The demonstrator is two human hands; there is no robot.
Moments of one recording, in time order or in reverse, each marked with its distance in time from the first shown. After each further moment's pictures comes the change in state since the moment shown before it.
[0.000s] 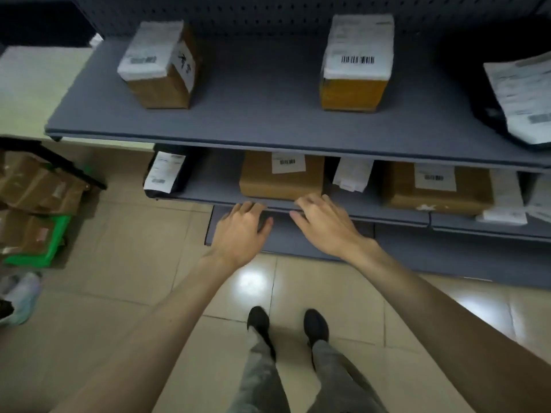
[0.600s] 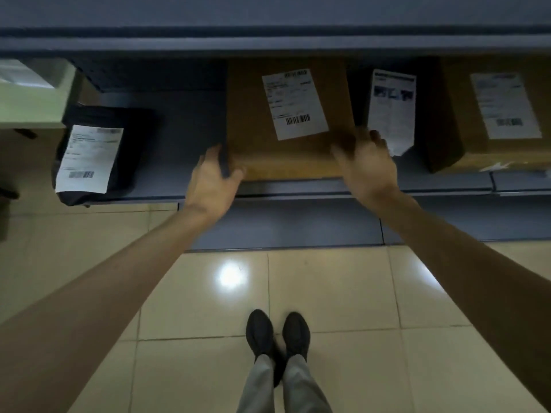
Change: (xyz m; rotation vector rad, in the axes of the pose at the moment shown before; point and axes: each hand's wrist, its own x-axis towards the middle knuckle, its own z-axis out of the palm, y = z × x) left_hand 0.166 -0.147 0.097 -0.497 -0.011 -0.175; right_hand 0.144 0.063 0.113 0.139 0.376 0.500
